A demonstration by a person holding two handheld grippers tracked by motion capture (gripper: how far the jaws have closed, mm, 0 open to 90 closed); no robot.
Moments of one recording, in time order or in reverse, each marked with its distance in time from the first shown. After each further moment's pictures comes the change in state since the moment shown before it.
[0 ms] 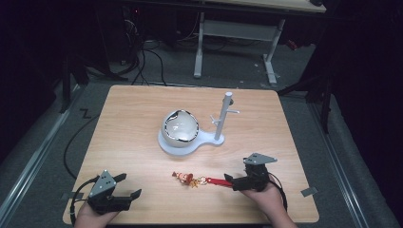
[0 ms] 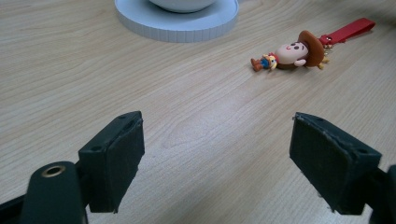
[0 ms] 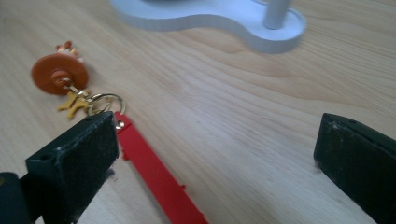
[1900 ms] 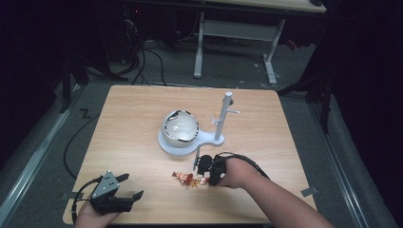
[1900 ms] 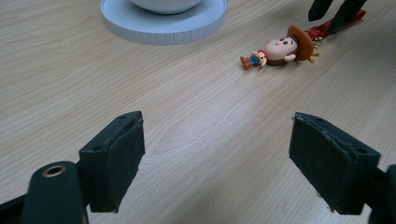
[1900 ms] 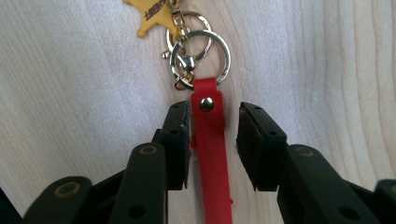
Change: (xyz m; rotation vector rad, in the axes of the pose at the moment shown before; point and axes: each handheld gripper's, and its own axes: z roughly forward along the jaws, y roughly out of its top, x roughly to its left) left arm -0.005 0.004 0.002 0.014 -0.018 0.060; right arm 0.076 0.084 0.084 0.833 0.151 -0.618
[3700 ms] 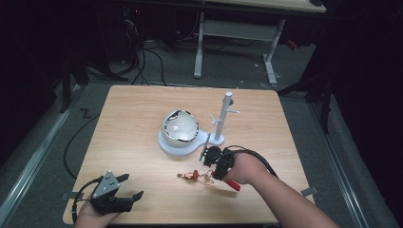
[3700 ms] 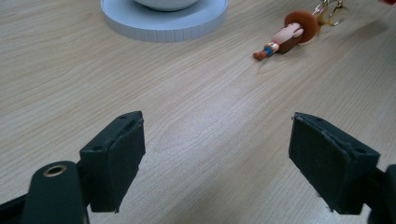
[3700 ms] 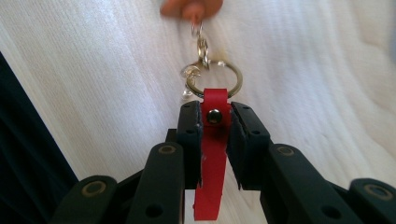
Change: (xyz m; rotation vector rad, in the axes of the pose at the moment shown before) left arm 0.000 -0.001 0.001 0.008 0.004 -0.001; right arm -0.008 -0.019 -0.047 -0.056 0.044 0.108
